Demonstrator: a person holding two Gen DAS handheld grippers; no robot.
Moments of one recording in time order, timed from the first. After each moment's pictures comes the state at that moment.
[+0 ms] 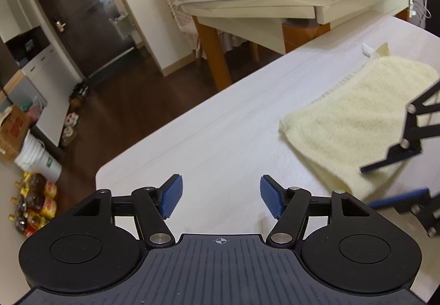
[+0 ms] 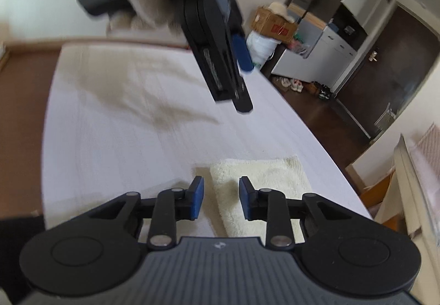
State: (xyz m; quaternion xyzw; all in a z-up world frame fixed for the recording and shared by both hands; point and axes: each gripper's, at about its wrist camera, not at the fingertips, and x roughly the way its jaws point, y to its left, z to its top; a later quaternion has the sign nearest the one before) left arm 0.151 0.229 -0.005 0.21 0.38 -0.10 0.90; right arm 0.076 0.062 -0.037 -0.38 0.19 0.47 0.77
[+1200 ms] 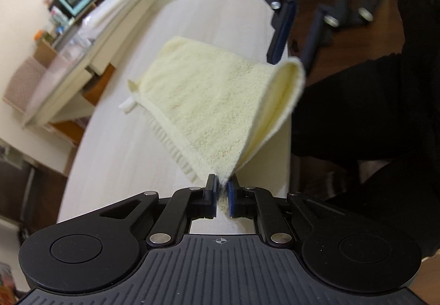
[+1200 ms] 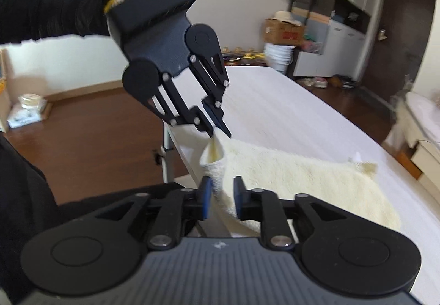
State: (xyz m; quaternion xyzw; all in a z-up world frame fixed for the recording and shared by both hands) left arm 0.030 0.096 -0.025 0.41 0.32 -0.39 0.76; right arm 0.014 -0.087 0.005 -0.25 0.22 0.53 0.78
